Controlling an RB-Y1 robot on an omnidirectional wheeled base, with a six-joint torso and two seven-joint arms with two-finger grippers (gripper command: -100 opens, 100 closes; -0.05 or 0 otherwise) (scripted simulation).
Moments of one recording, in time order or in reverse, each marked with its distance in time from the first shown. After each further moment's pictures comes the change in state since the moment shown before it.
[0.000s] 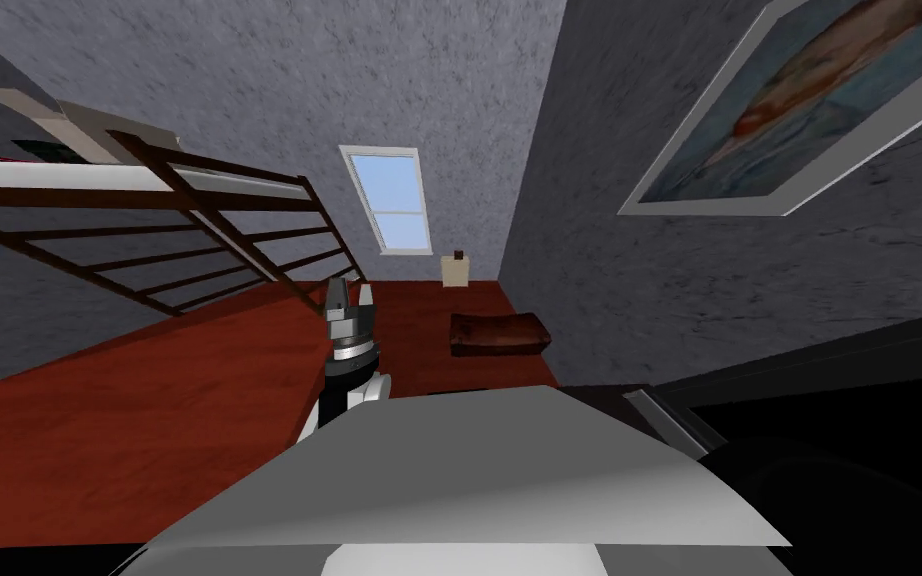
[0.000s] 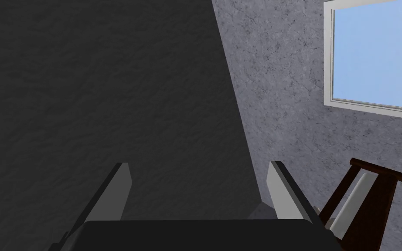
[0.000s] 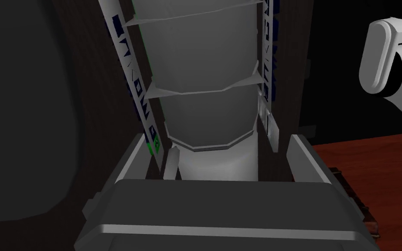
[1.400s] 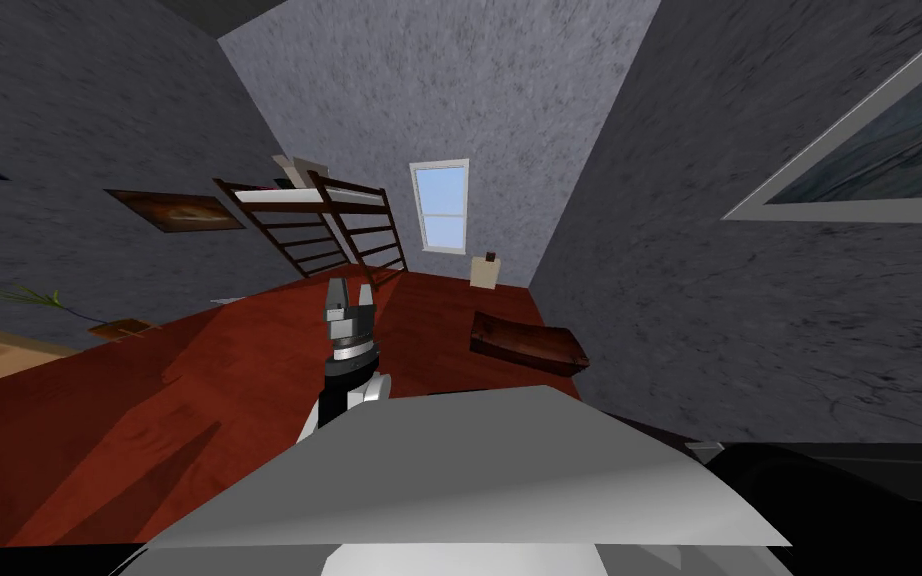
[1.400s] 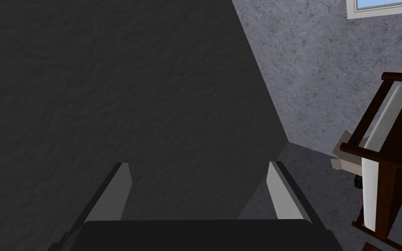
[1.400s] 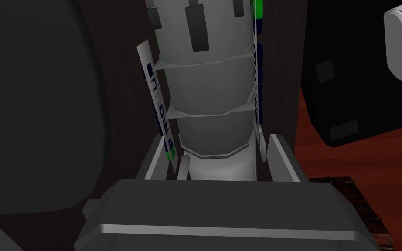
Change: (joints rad) left arm 0.001 0.000 0.000 0.000 0.000 0.000 0.000; right arm 0.200 0.081 -0.083 -0.072 -0.093 0.066 -0.066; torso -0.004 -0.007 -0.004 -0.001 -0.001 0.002
